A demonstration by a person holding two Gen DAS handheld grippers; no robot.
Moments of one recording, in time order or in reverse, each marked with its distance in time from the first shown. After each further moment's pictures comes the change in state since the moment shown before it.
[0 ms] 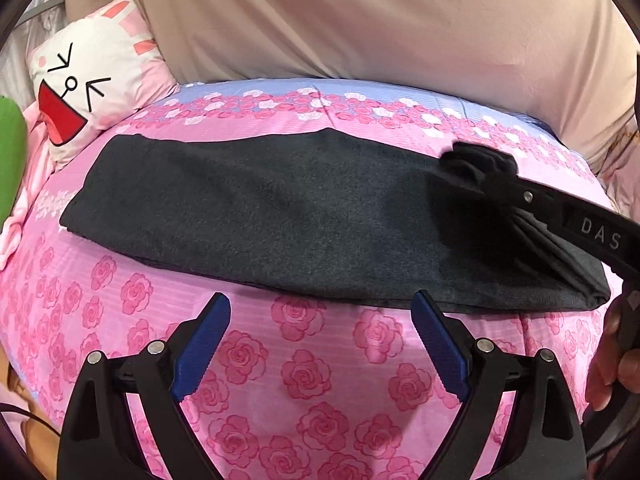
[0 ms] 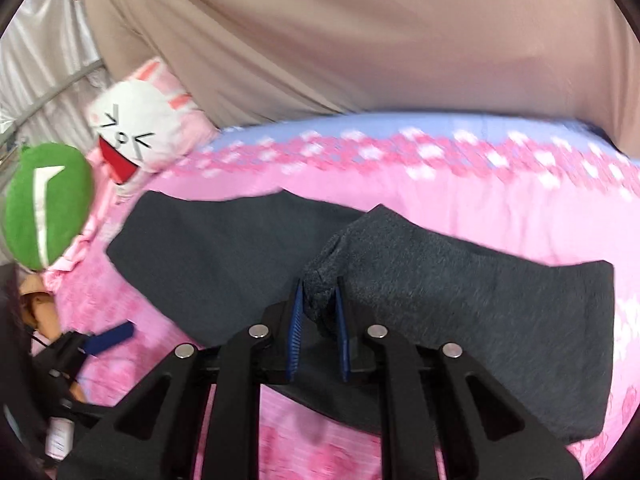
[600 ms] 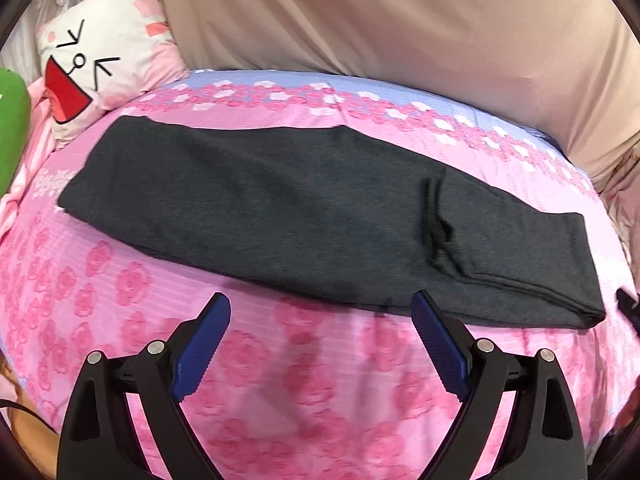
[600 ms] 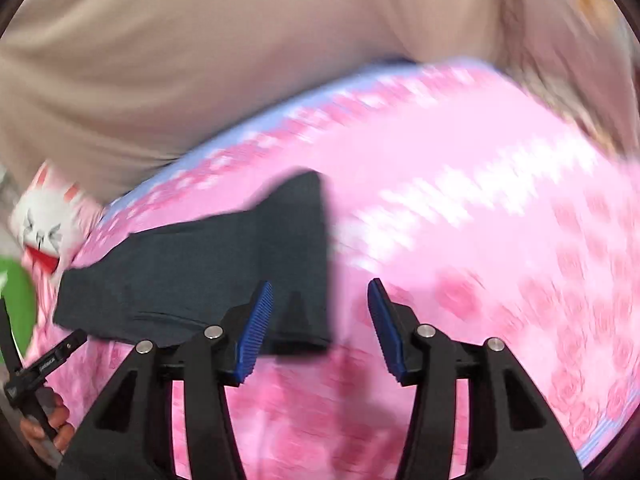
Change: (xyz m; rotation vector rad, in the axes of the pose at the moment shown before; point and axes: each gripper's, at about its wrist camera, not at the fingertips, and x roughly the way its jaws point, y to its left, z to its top) left arm 0.009 0.004 0.003 -0.069 0.018 -0.028; right arm -0.134 -0.198 -0.105 0.519 -0.072 -0.241
